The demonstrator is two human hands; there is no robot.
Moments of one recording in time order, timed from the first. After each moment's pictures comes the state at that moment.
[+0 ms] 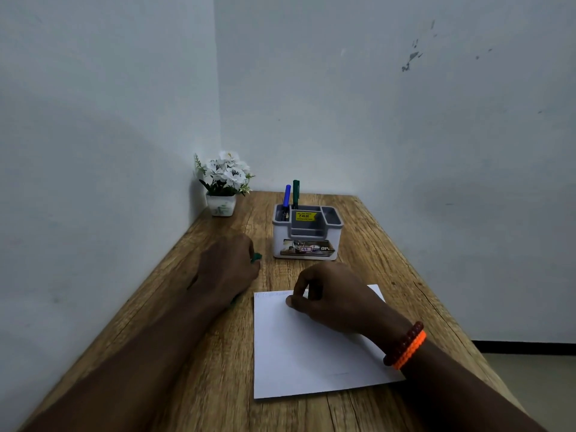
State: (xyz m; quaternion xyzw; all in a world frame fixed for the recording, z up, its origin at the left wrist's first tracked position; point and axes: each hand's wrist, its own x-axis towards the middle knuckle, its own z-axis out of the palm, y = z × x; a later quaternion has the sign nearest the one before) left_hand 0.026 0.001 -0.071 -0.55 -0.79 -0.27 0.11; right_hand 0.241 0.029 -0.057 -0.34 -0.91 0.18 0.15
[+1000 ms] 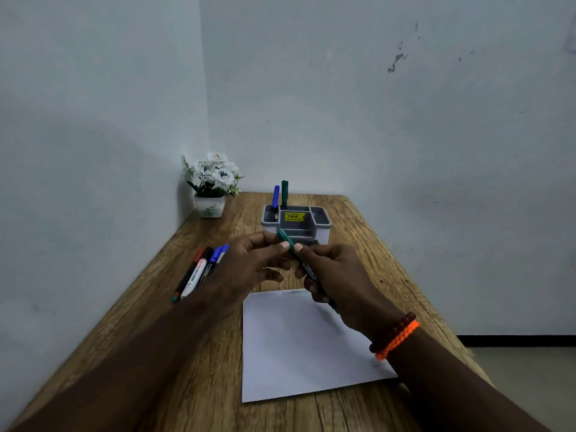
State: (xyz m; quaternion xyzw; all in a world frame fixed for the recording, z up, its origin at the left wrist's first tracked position) left_hand 0.067 -0.010 -0.057 -0.49 -0.46 -0.60 -0.43; right_hand 0.244 0.023 -0.049 -0.36 -0.63 0.55 0.41
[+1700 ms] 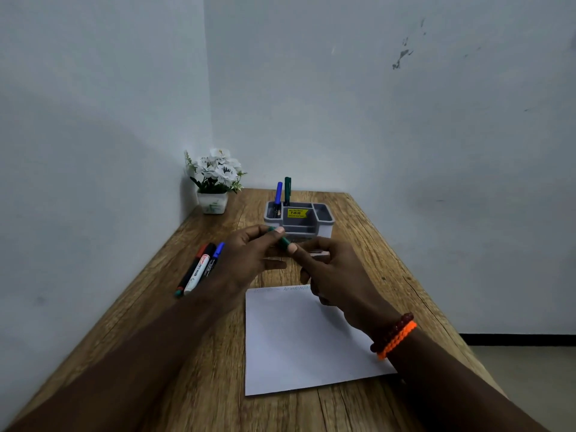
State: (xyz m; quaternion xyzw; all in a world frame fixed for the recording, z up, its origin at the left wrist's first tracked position) left_hand 0.068 -0.006 -0.057 -0.44 -0.48 -0.65 -0.40; right_hand 0.243 0.022 -0.051 -0.37 -0.69 0.48 0.39
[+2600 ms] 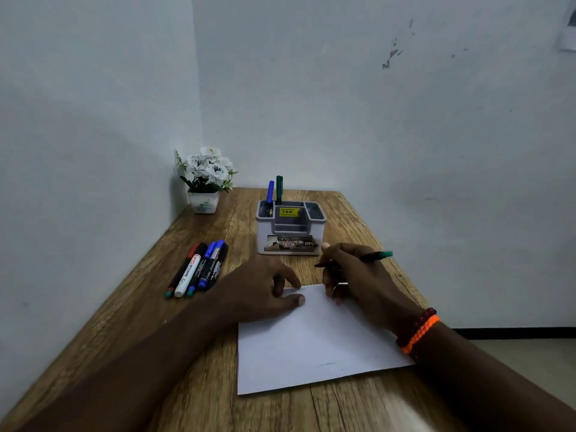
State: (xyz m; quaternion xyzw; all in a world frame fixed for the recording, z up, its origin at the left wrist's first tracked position) left_hand 0.072 -0.015 -0.073 -0.78 -0.56 -0.27 -0.07; right_hand 0.285 0.047 -0.063 -0.39 -0.64 0.53 0.40
